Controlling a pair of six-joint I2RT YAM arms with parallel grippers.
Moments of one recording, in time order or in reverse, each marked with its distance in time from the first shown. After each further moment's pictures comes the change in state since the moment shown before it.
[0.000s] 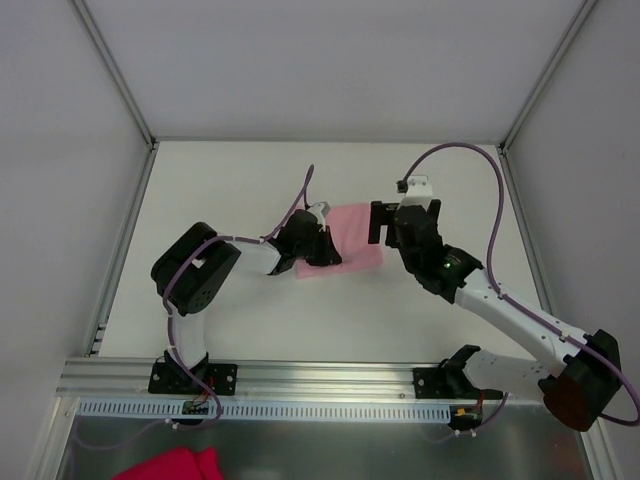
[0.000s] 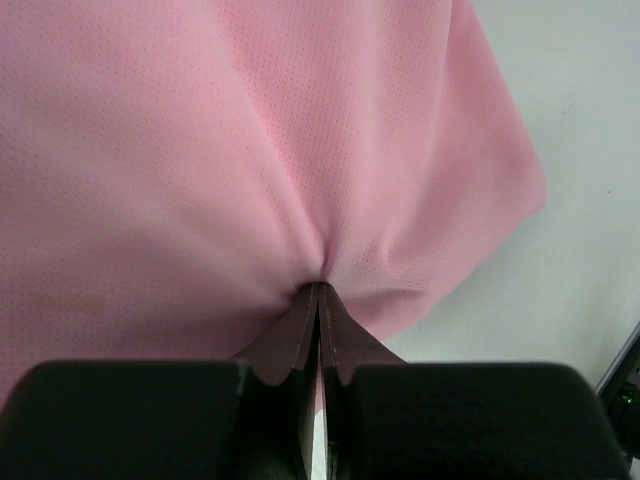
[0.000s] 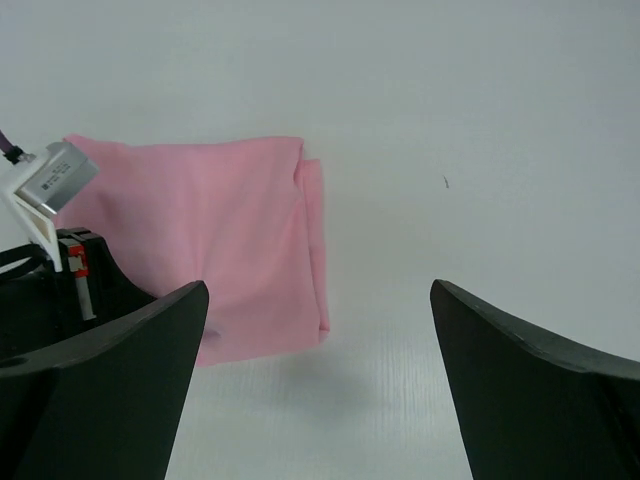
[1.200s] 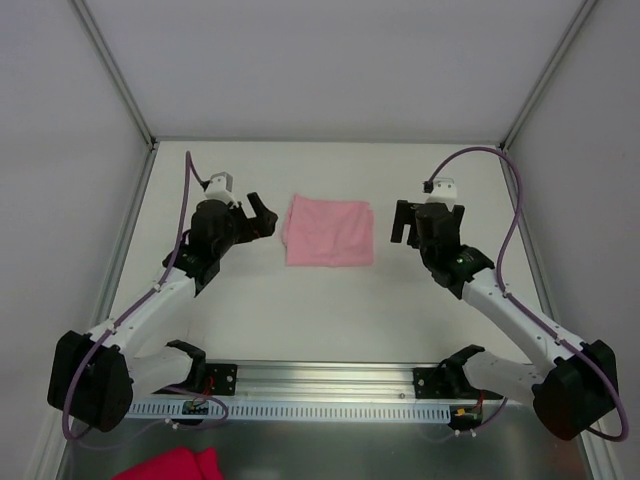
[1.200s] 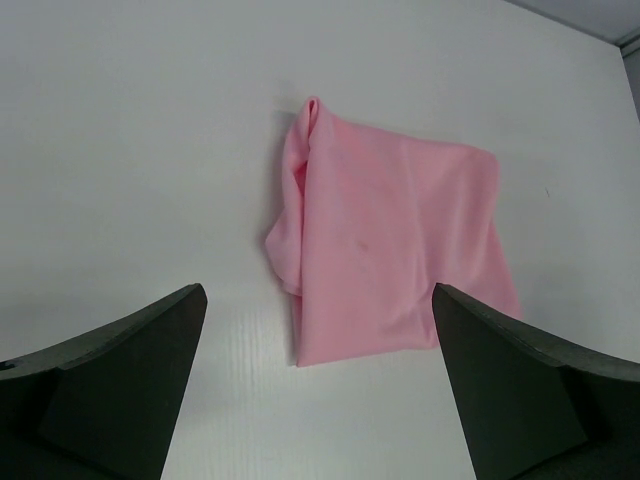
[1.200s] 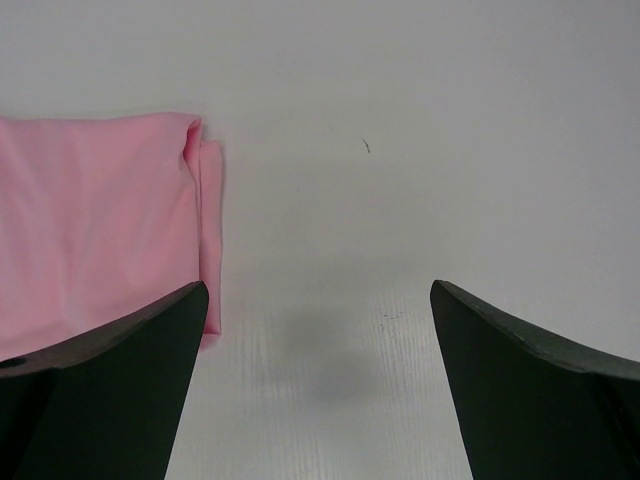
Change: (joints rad) left arm 0.298 -0.790 -0.217 -0.296 -0.296 0.133; right arm -0.204 -0.031 -0.076 -0.034 -0.061 0.010
